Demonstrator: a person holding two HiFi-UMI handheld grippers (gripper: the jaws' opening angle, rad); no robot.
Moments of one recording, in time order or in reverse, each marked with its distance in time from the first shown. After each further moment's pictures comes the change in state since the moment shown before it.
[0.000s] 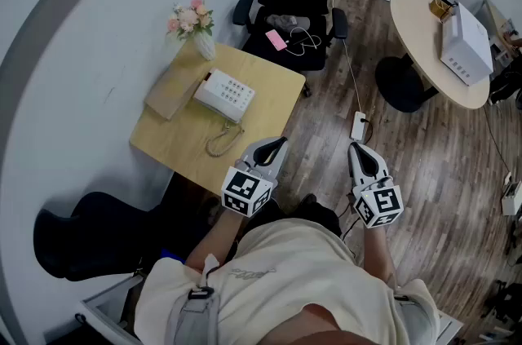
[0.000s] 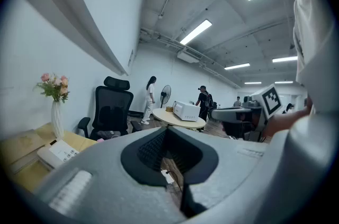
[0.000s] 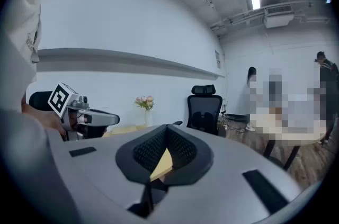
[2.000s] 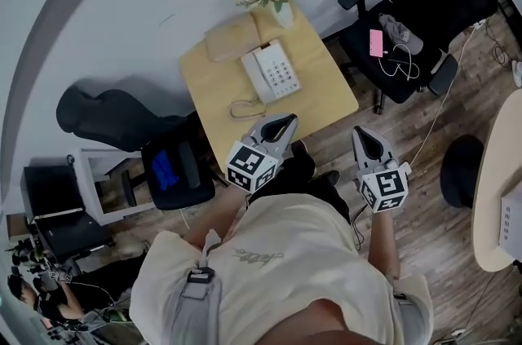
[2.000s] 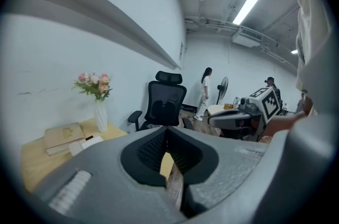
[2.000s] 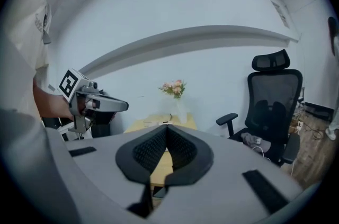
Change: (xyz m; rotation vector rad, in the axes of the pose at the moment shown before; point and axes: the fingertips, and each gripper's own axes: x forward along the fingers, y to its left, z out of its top) left arm 0.135 0.120 0.020 -0.140 0.097 0.653; right arm 0.256 -0.098 -0.009 -0.069 0.172 0.780
